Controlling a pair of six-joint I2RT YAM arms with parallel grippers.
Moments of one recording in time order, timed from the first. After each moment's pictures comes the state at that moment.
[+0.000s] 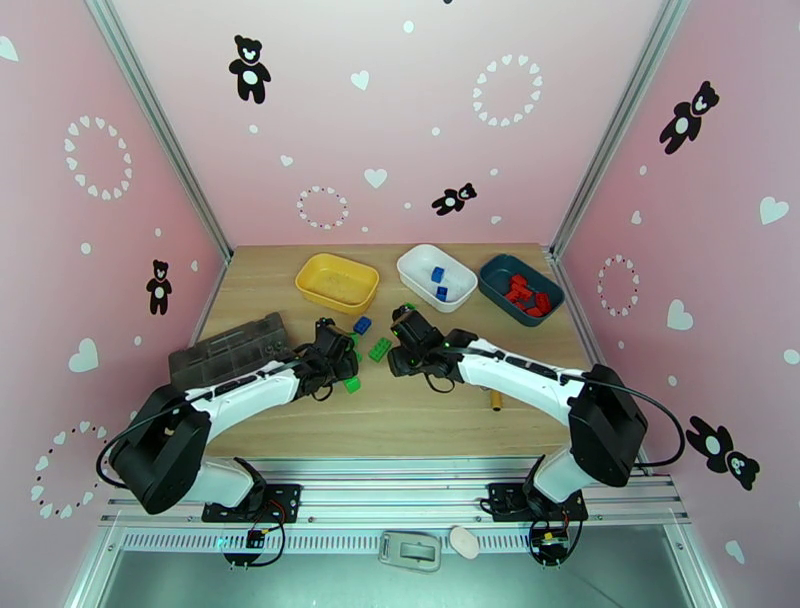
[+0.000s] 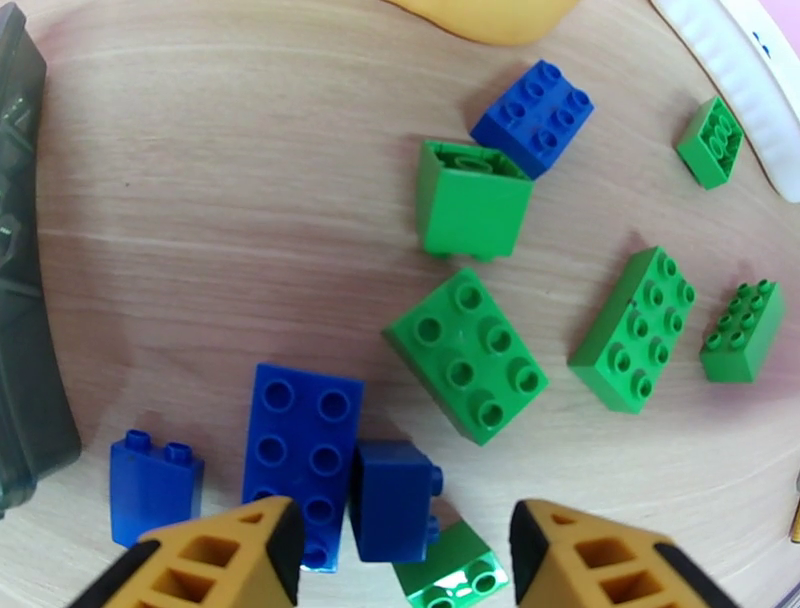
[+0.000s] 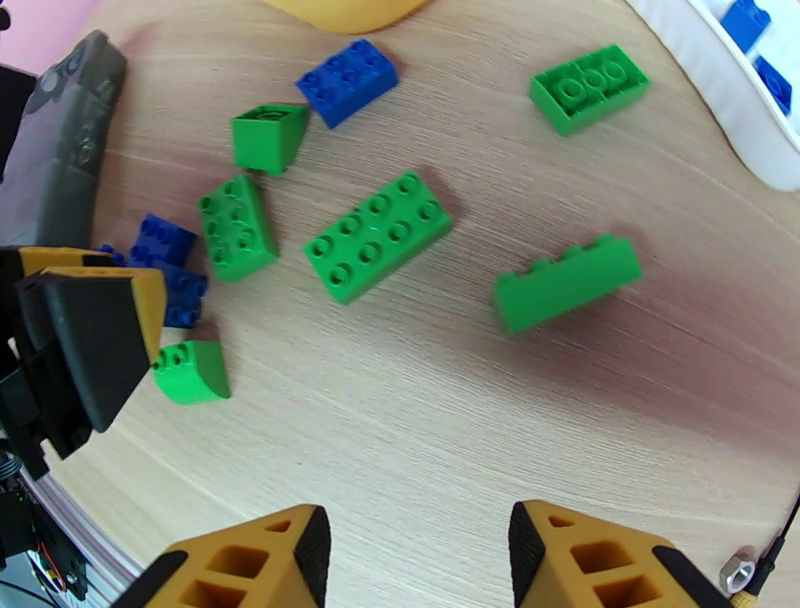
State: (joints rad) left arm -0.63 1.45 0.75 -0.31 -0.22 -0.74; right arm 0.86 1.57 1.11 -0.54 0.16 0.47
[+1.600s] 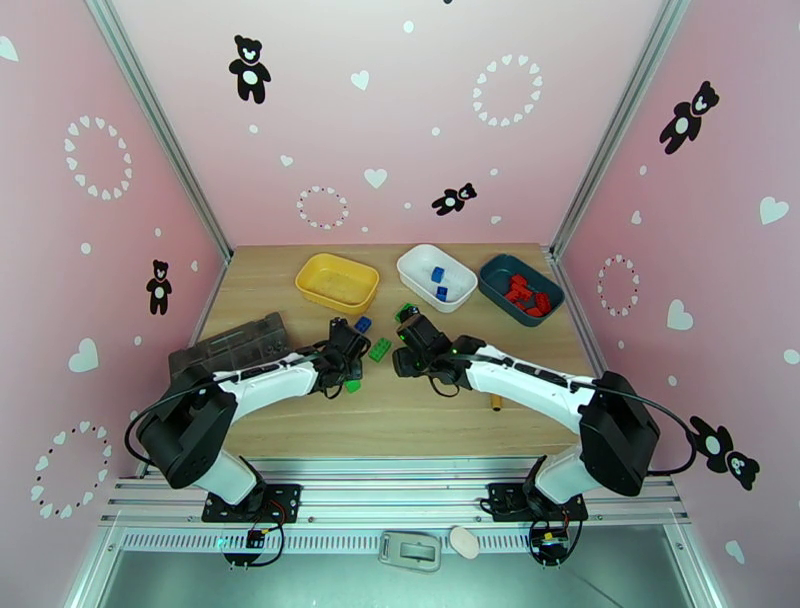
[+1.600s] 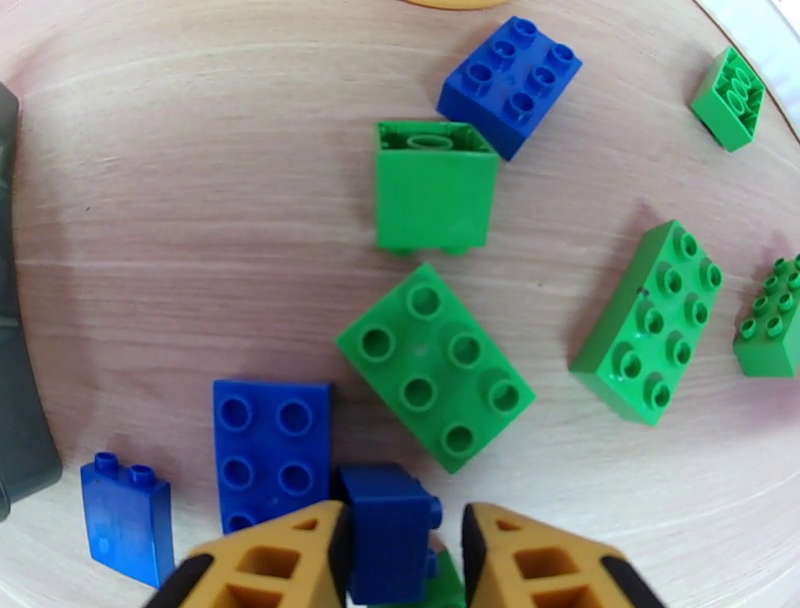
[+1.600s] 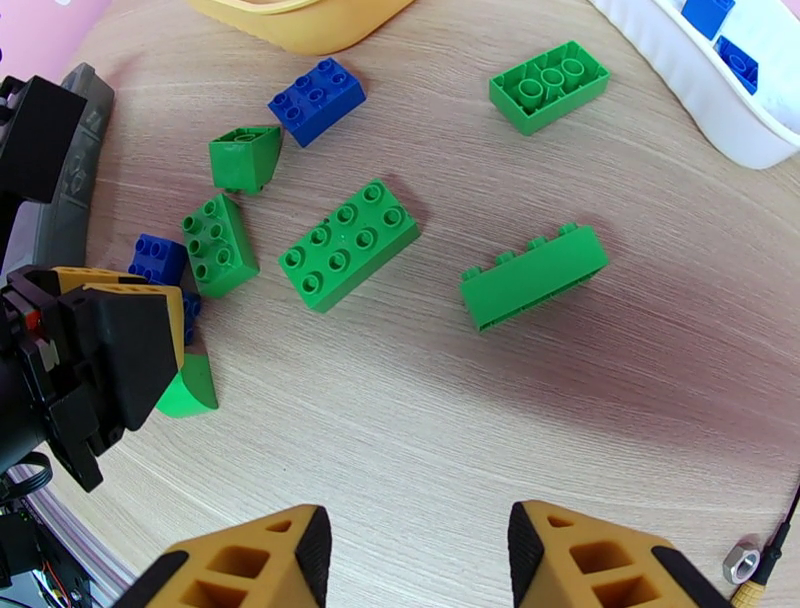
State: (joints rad) left arm -0.68 1.59 0.84 -0.34 -0.30 -0.71; right arm 0.85 1.51 1.04 -0.49 0.18 0.50
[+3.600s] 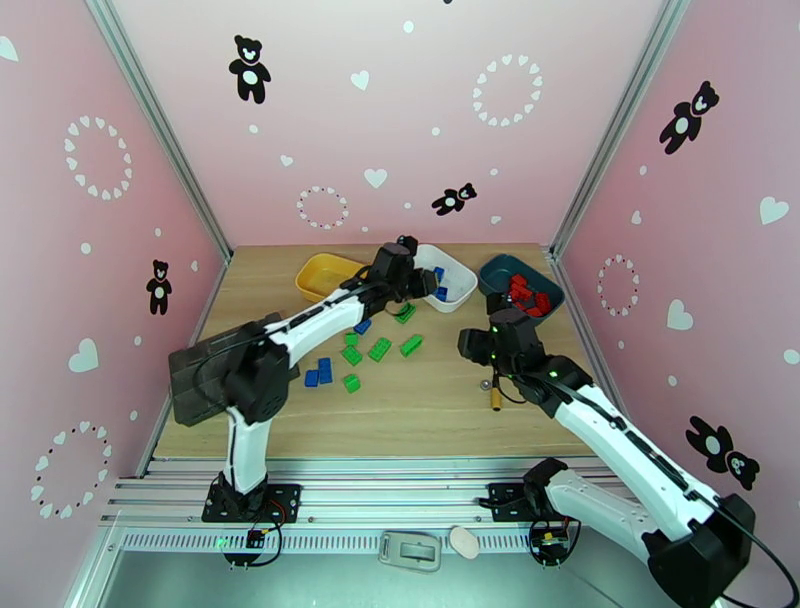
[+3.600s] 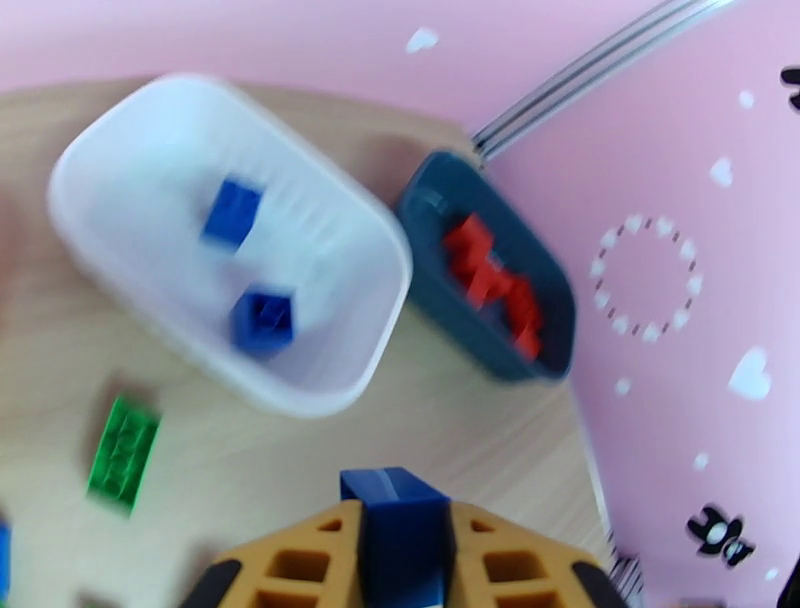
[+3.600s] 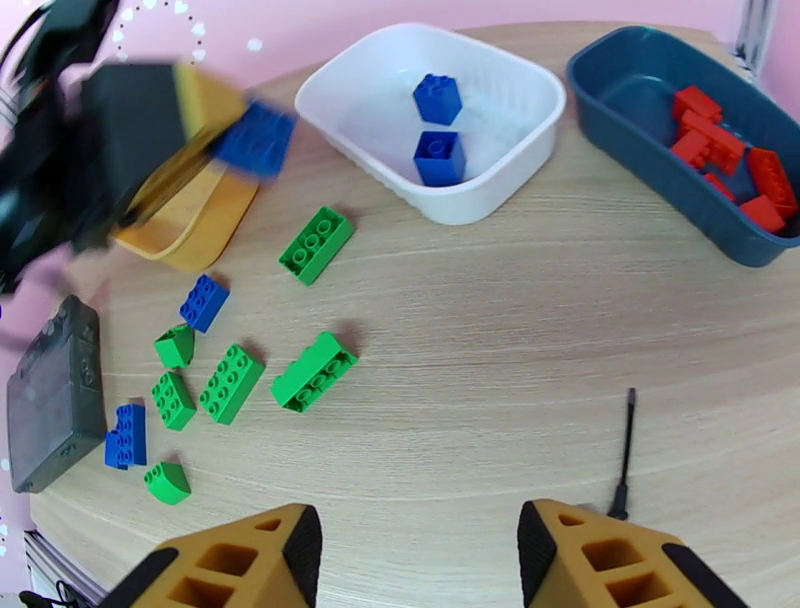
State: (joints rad) left arm -0.66 2.10 1.79 -0.15 0.21 -0.71; right arm 0.51 0.96 0.85 -0.58 0.17 0.51
